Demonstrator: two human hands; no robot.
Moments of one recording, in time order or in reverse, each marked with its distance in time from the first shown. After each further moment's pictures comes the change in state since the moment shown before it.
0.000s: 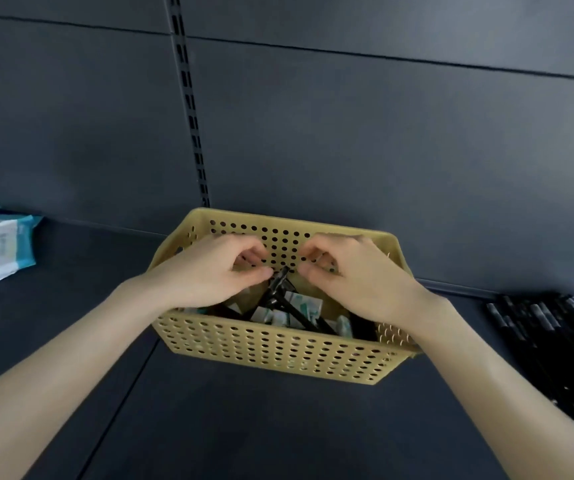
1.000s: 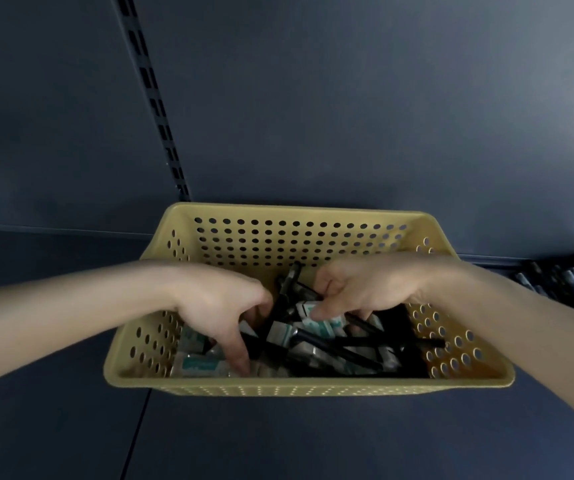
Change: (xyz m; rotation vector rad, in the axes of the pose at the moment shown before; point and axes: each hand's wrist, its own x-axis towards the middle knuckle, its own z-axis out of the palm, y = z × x) left_hand 0.058 -0.033 0.002 0.300 -0.893 0.065; right_hand 0.055 0.019 0.027 0.258 -0.747 0.448
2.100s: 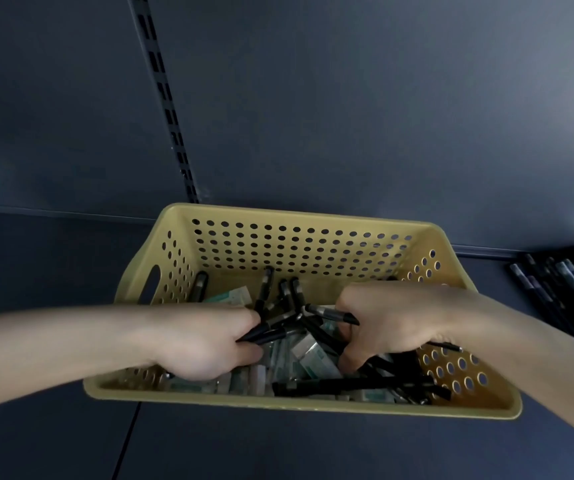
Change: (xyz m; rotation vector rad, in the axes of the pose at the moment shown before) left_hand -0.031 0.025 0.050 -0.257 0.087 -0.129; right_hand -0.040 -0.005 0.033 -0.291 -0.018 0.057
